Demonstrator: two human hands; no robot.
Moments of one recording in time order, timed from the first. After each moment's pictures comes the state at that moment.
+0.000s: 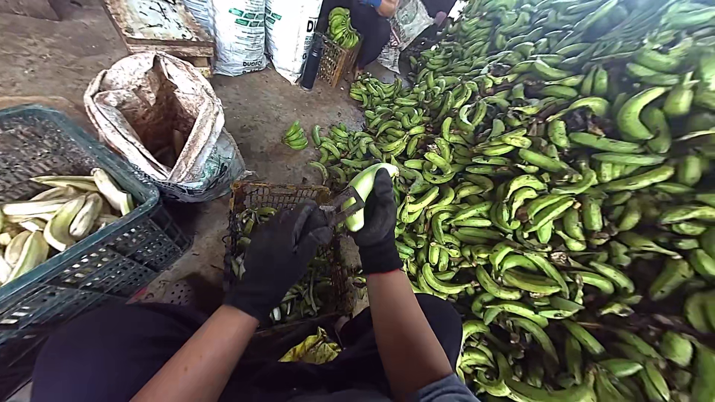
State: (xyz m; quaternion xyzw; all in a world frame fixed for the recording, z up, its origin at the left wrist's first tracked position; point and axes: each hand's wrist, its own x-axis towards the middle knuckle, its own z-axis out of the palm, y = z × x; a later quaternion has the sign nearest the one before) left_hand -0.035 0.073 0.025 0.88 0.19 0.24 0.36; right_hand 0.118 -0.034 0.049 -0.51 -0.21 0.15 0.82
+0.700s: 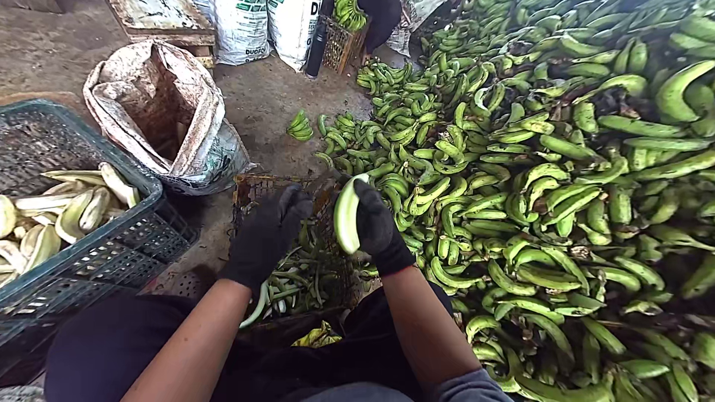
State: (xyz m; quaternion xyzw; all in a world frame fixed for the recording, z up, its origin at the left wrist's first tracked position) left_hand -0.024 0.107 0.013 0.86 0.23 0.18 0.42; right_hand 0.133 -0.054 0.026 -0.53 -0.23 0.39 0.72
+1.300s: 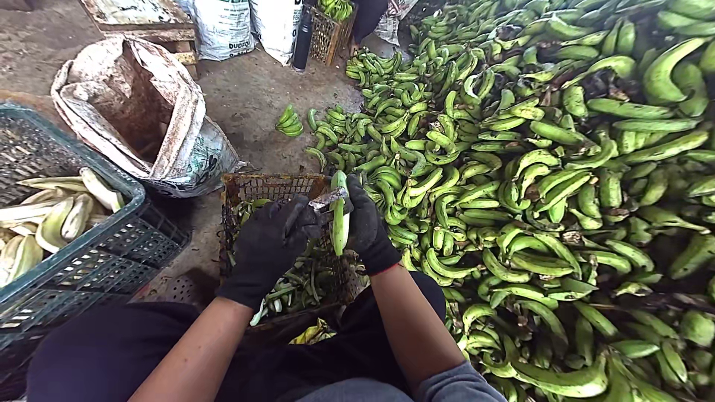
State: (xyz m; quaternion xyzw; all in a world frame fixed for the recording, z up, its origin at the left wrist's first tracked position) left_hand -0.022 0.080 0.006 0.91 0.20 0.21 0.30; right_hand 0.124 -0.052 0.022 -0.55 -0.15 0.37 0.73
